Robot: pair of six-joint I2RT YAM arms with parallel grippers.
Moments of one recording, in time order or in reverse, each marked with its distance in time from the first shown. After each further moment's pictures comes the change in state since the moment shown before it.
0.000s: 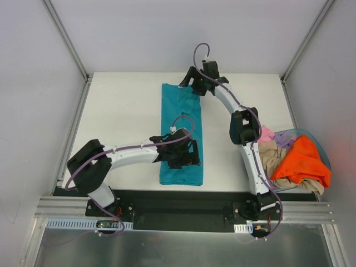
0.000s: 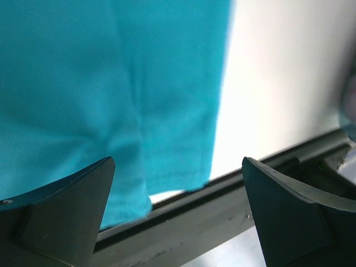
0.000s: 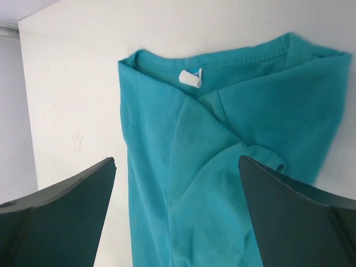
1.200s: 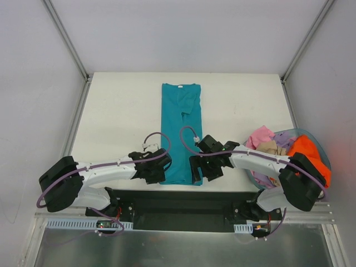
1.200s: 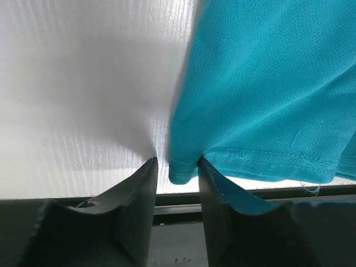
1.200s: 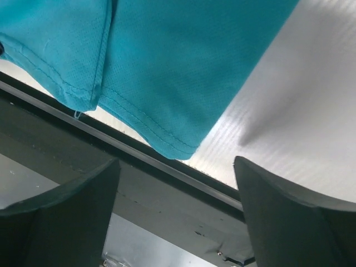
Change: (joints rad) left arm -0.048 -0.343 -0.352 -0.235 -0.235 -0.097; right arm 0.509 -1.252 -1.671 -0.185 0.102 -0.117
